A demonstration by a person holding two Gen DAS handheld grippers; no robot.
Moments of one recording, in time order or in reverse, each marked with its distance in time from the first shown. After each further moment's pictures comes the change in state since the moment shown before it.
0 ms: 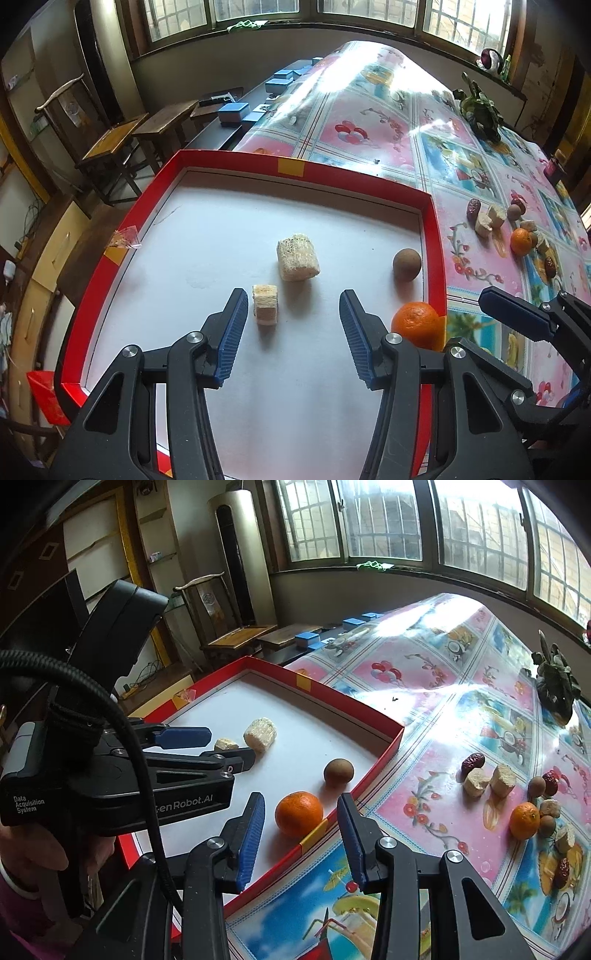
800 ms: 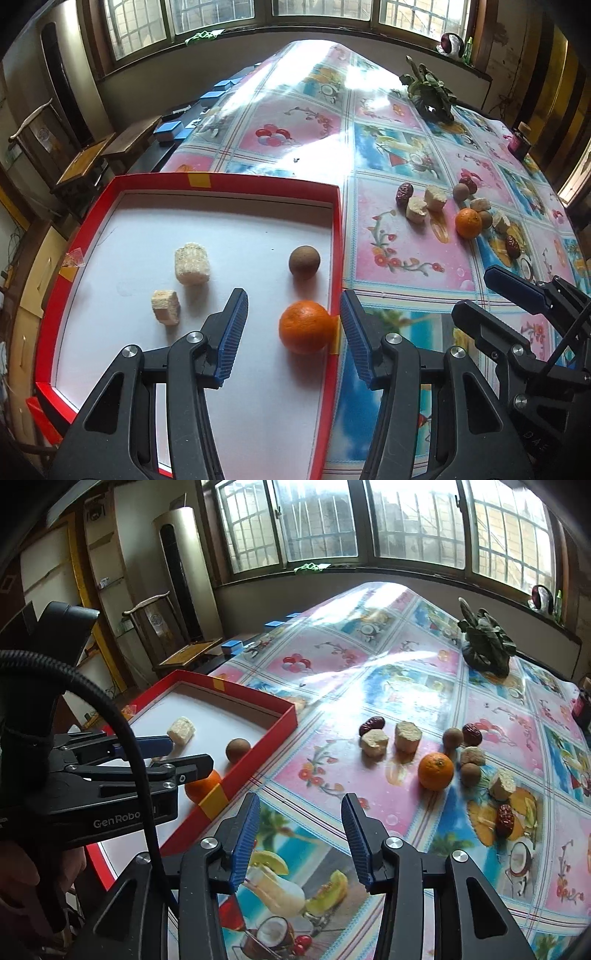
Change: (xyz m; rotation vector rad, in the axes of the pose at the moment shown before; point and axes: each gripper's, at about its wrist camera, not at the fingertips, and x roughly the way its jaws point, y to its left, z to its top) left arm -0.008 -0.071 -0.002 0.102 -0.008 -0.079; right arm -0.041 -0.065 -0.033 0.144 -0.028 -0.157
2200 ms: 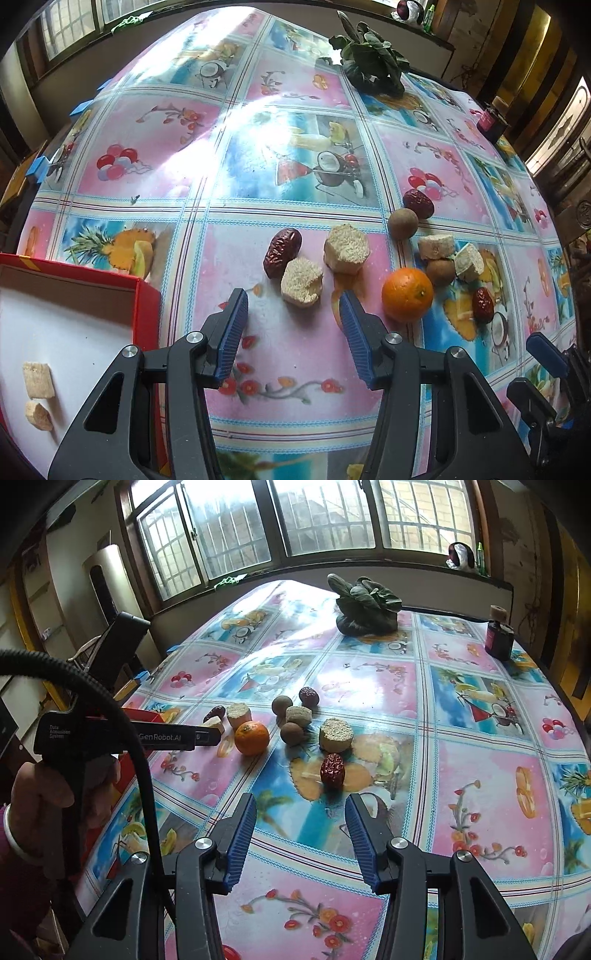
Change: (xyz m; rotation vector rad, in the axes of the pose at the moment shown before) left arm 0.090 -0.099 0.077 0.080 0.118 -0.172; right arm -0.047 -0.131 -0.040 0.209 -0.029 -0.137
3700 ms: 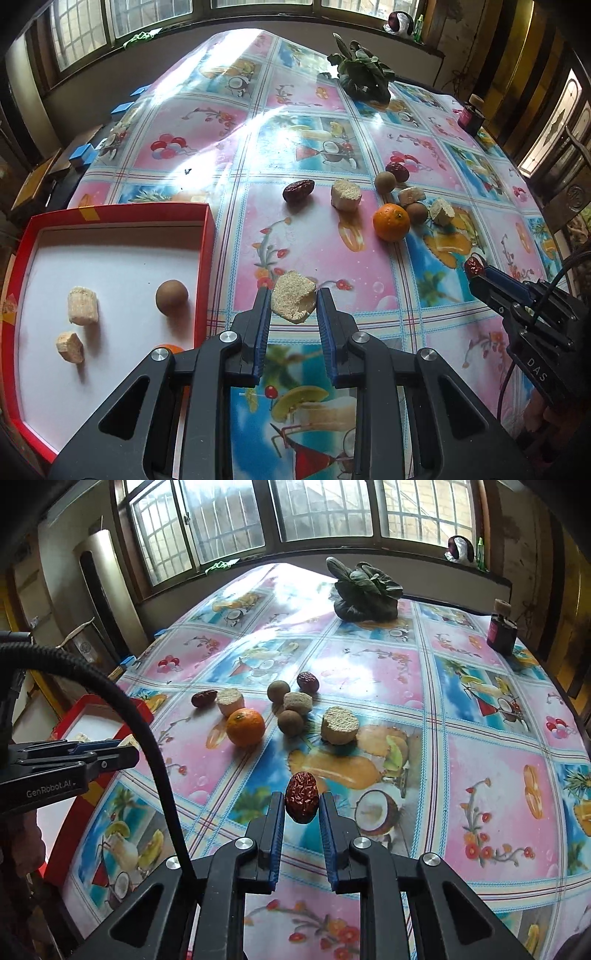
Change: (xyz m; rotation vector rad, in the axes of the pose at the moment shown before) left arm -0.068 0.012 -0.066 0.029 -0.072 0.026; right arm 0.019 0.015 0.003 -0.018 0.058 -0.051
